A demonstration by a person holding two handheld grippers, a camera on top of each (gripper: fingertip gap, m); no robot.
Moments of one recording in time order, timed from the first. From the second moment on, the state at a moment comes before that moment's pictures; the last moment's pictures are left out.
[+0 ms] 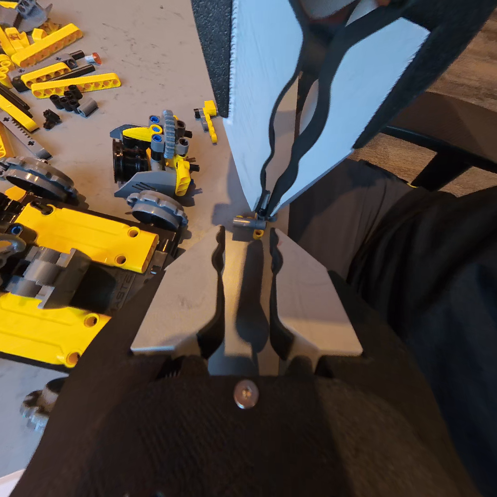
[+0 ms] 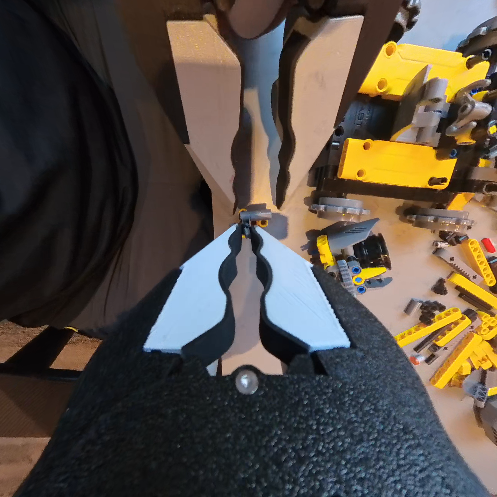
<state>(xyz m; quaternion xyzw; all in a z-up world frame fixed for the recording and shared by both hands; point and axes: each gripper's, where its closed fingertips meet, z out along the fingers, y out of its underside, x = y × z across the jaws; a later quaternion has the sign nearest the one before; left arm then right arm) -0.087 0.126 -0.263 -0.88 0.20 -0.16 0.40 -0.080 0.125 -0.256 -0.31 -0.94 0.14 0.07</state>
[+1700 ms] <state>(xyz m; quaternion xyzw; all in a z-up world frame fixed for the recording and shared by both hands) -0.093 0.111 -0.225 -0.72 0.37 0.19 0.56 -0.089 0.087 -0.224 -0.44 -0.70 0.55 0.06</state>
